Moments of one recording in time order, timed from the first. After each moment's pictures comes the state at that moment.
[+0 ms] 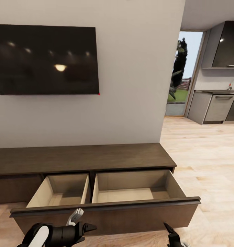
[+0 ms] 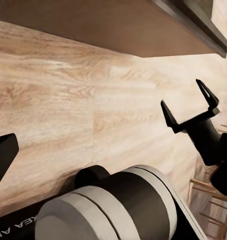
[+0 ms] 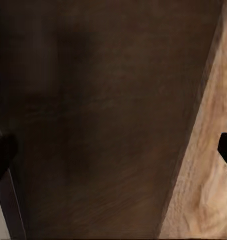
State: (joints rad) left arm -0.15 0.18 -0.10 -1.19 0.87 1.05 -0.25; right arm -0.28 -0.07 -0.26 -0.31 -1.20 0.21 0.46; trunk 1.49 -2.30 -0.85
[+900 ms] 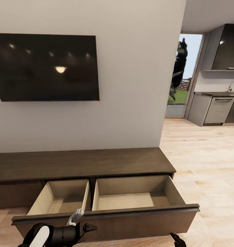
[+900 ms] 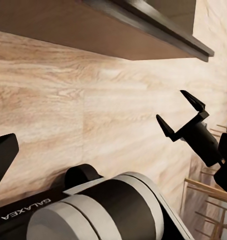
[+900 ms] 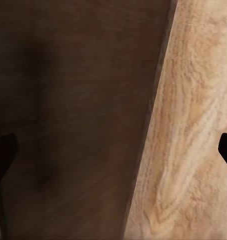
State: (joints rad) left arm -0.14 0.17 -0.10 -1.19 0.86 1.05 -0.24; right arm -0.28 -0.11 -0.24 -0.31 -1.19 0.20 0.23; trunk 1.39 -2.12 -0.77
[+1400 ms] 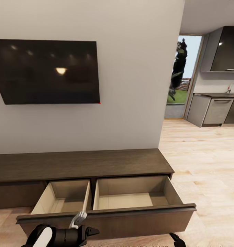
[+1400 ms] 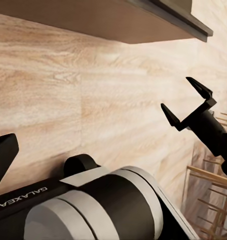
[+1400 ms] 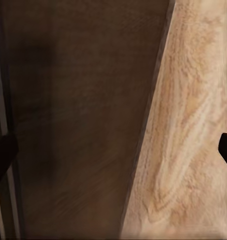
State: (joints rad) left arm -0.15 0.17 -0.14 -1.18 0.85 1.05 -0.24; right arm -0.28 -0.11 -0.24 -0.31 -1.18 0.20 0.23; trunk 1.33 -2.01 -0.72
